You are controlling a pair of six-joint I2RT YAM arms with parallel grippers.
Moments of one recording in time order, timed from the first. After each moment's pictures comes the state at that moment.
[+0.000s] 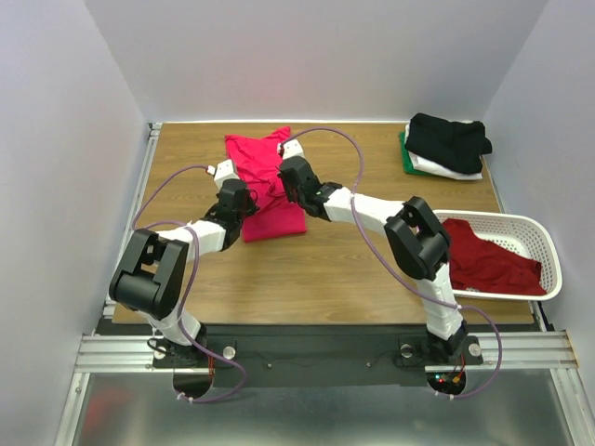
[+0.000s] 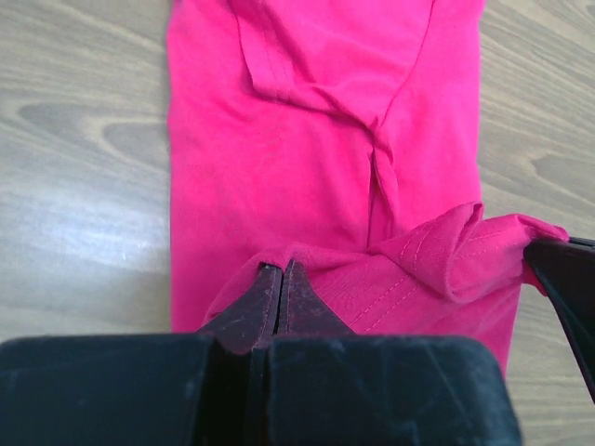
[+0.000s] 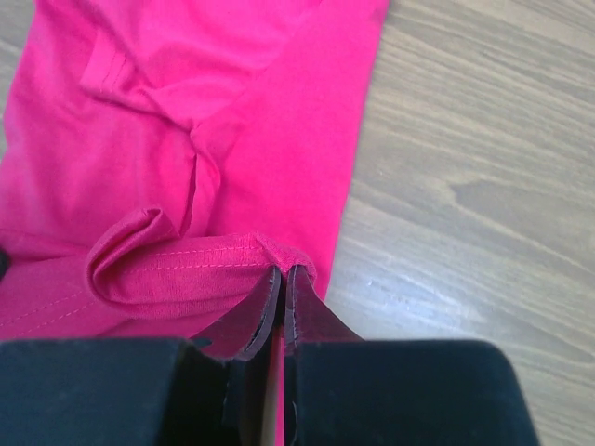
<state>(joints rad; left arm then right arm) -0.36 1.58 0.72 0.36 -0.29 -0.58 0.78 2.12 1.59 -0.04 0.44 0.17</state>
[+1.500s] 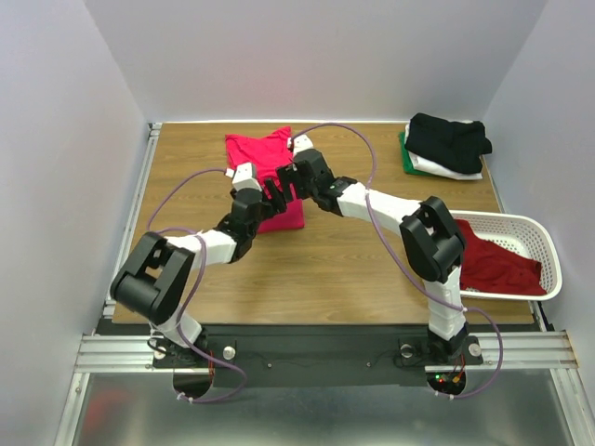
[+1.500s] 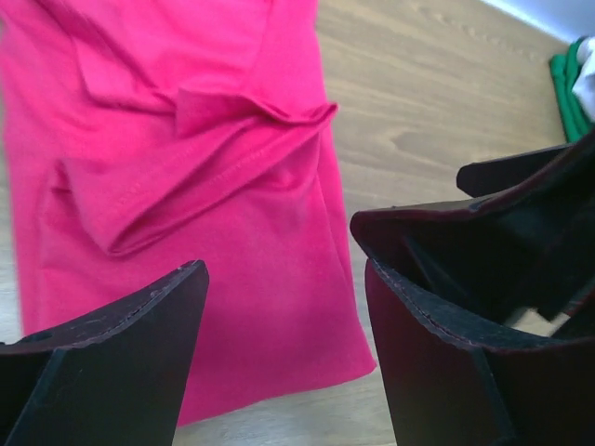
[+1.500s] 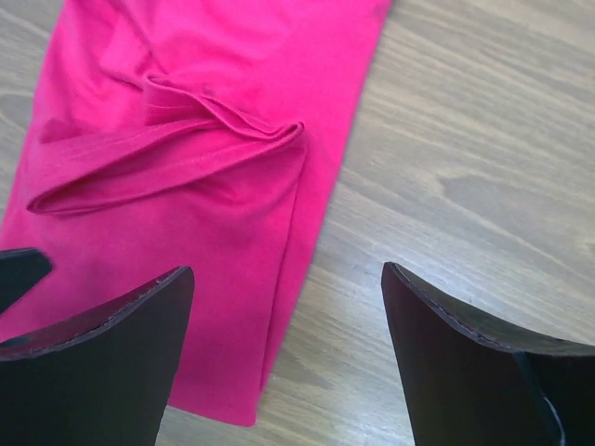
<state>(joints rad) -0.50 1.54 0.66 0.56 -0.28 -0.57 0.73 2.04 1.55 -0.07 0.30 0.15</state>
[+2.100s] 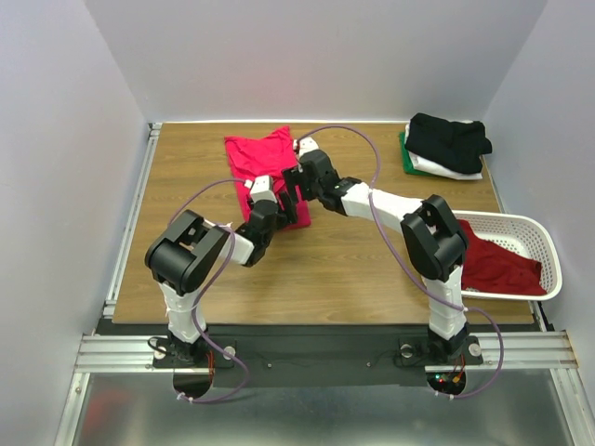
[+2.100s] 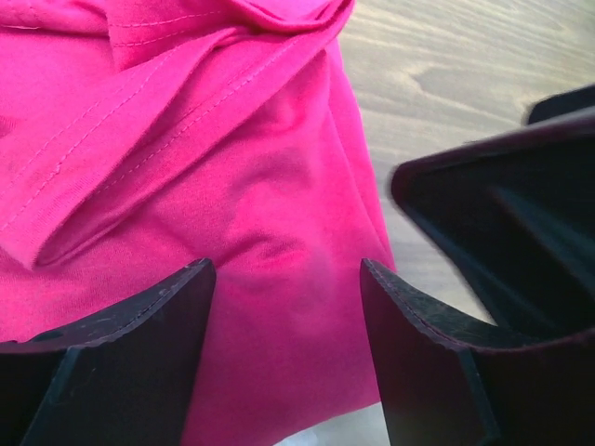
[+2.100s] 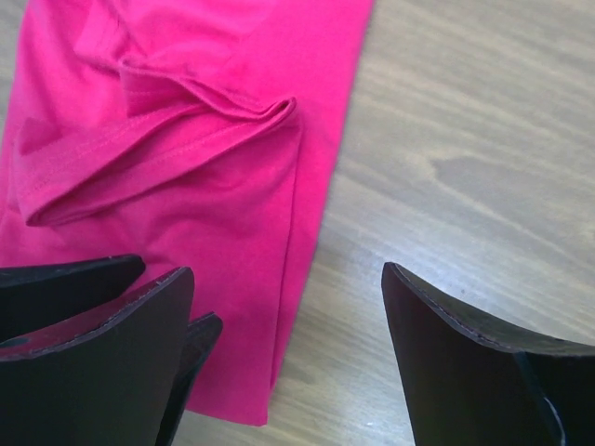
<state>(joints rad) -0.57 1.84 0.68 0.80 -0.29 -0.57 0.70 2.04 1.52 -0.07 0.21 0.16</state>
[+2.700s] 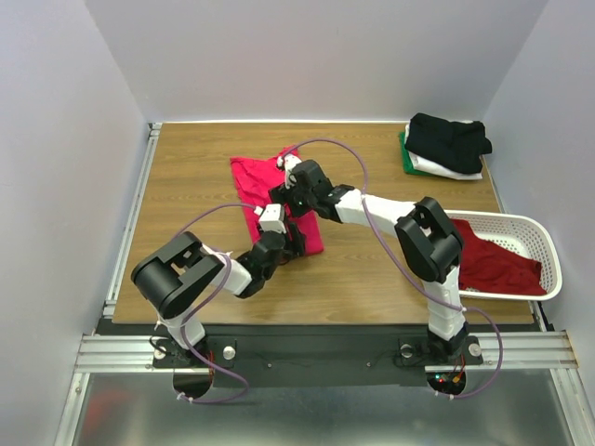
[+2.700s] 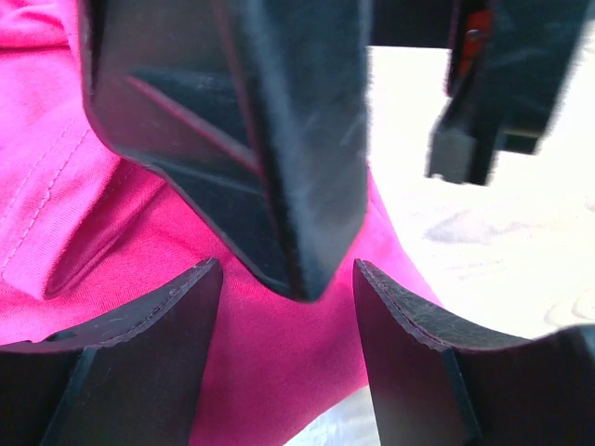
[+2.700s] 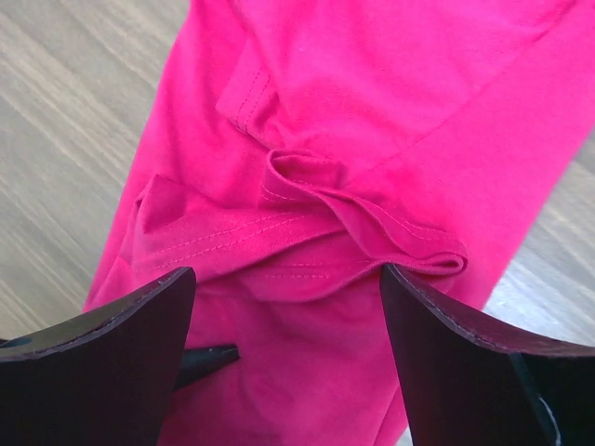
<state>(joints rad) -0.79 1.69 0.44 0.88 -0.37 -0.57 0.73 2.04 1.48 -0.09 -0.09 0.16</state>
